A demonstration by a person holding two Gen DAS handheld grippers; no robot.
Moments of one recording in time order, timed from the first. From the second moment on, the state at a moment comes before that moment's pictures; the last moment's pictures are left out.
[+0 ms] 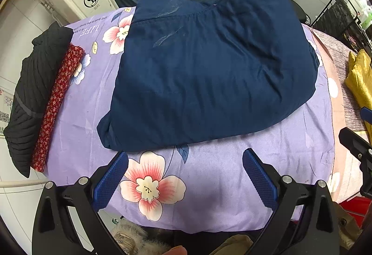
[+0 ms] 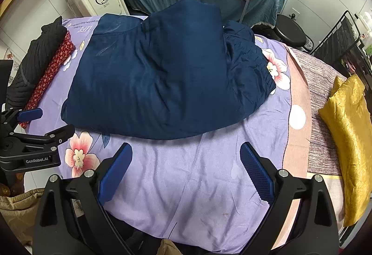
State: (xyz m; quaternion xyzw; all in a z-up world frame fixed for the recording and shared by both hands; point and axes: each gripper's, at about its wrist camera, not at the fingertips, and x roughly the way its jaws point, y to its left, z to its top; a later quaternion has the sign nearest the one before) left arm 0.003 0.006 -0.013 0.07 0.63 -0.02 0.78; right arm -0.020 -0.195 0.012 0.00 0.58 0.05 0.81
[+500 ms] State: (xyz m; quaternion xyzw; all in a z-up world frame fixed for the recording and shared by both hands) left arm -0.001 0.004 -0.012 0.06 0.63 -0.01 0.78; right arm -0.020 -0.193 0.014 0.00 0.58 0.05 0.81
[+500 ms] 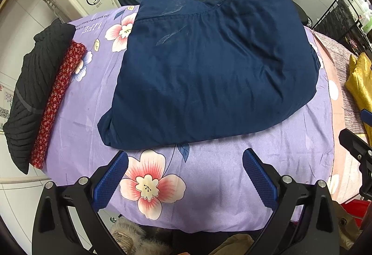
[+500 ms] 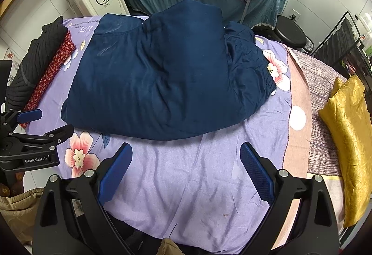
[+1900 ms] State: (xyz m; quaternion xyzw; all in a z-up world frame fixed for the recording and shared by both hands) left arm -0.010 0.006 -0.011 0.05 0.63 -0.01 0.78; right arm -0.026 -0.190 0.014 -0.01 0.58 0.05 0.82
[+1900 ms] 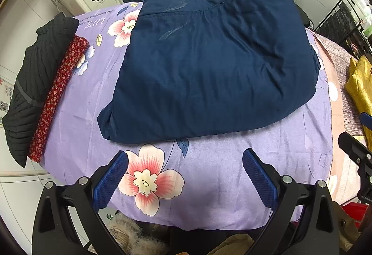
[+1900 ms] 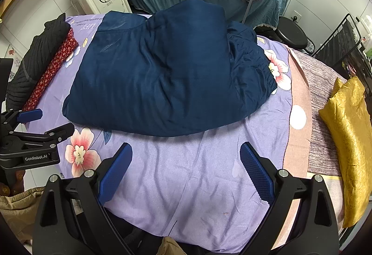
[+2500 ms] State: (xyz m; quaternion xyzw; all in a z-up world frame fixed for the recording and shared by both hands) left arm -0.009 0.008 -0.018 0.04 0.64 0.00 0.77; right arm -0.030 -0.188 0.011 -0.01 0.58 0.06 0.81
